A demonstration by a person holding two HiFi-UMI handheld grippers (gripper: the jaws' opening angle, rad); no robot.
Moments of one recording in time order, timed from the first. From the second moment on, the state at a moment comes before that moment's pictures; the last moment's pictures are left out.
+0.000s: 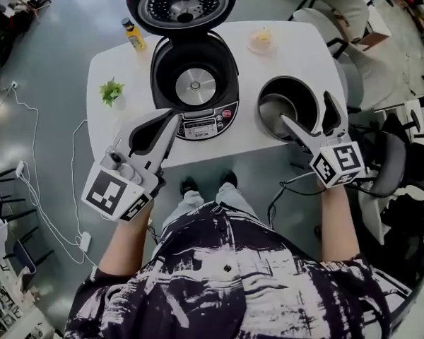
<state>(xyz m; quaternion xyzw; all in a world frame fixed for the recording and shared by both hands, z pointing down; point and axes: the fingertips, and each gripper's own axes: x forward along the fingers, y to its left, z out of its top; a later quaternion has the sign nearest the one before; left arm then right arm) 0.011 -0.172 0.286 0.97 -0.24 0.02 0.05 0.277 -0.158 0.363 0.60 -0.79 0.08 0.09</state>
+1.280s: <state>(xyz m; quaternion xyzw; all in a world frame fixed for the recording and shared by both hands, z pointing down) 0.025 -0.183 0.311 0.97 -0.21 0.04 0.08 0.447 -0.175 0.648 0.60 -0.57 0.49 0.29</state>
